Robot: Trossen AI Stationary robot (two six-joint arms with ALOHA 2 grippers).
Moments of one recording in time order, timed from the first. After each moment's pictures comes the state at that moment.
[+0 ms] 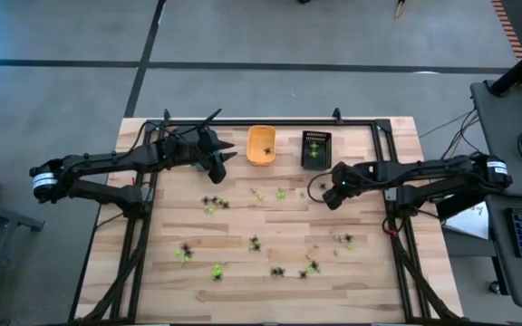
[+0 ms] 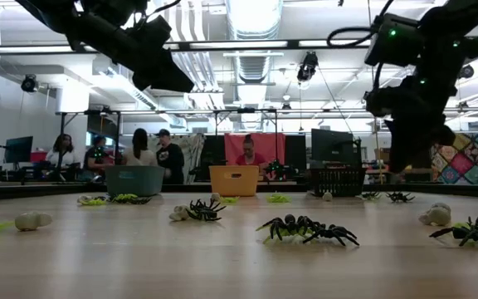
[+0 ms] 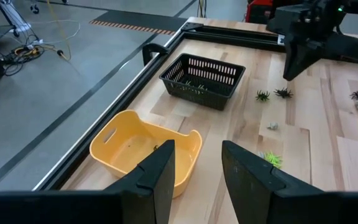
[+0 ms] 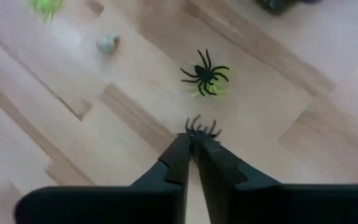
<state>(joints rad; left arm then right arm) 0.37 1.11 0.71 0.00 -0.03 0.03 -0.16 1.13 0.55 -0.56 0.06 0.76</state>
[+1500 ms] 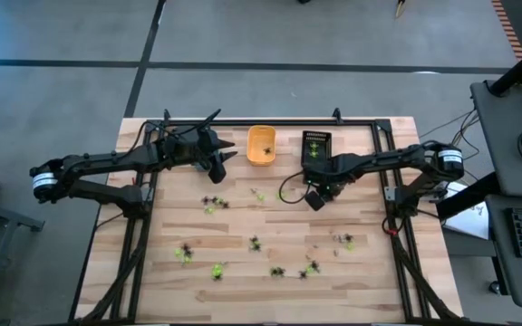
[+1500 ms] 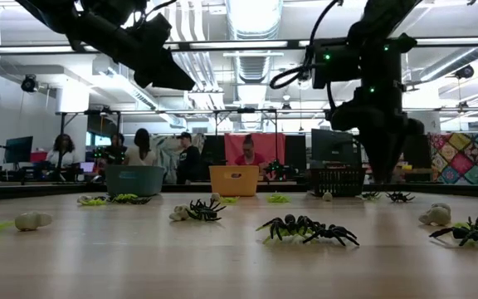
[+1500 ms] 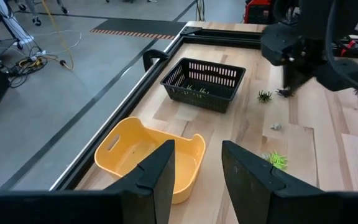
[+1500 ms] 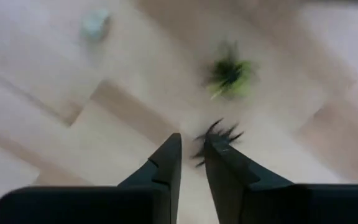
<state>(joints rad) 0.37 1.11 0.71 0.02 -0.03 0.09 -0.17 1.58 0.93 -0.86 0.01 0.74</state>
